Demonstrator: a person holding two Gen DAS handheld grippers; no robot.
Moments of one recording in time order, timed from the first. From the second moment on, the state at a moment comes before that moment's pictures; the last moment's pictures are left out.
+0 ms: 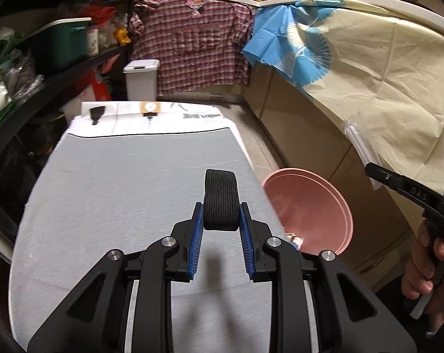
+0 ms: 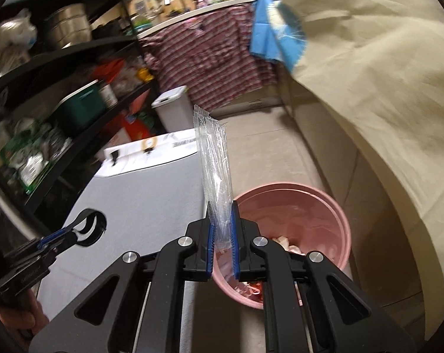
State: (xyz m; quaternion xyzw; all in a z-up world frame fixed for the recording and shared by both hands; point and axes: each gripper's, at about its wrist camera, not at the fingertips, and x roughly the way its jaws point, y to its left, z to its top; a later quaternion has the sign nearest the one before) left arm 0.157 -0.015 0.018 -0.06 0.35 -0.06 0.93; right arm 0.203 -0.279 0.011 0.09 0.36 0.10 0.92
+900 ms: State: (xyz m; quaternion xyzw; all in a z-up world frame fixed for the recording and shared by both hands) left arm 0.233 -0.127 -0.011 -0.03 0.37 -0.17 0.91; right arm 0.244 -0.324 -0.026 0.09 0.39 0.00 0.92
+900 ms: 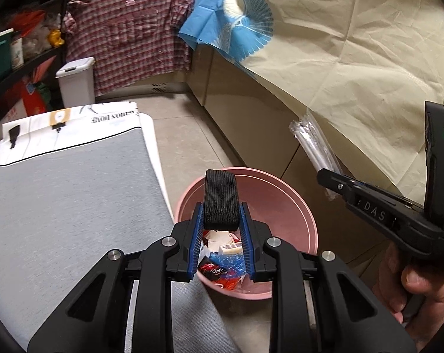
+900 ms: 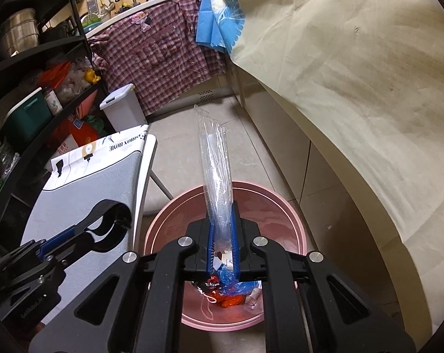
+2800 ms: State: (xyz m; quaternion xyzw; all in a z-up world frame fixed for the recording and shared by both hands) left arm 0.053 -0.063 0.031 -0.04 0.31 -0.05 0.95; right arm 0.049 -0.273 0.047 0.02 0.29 -0.04 0.96
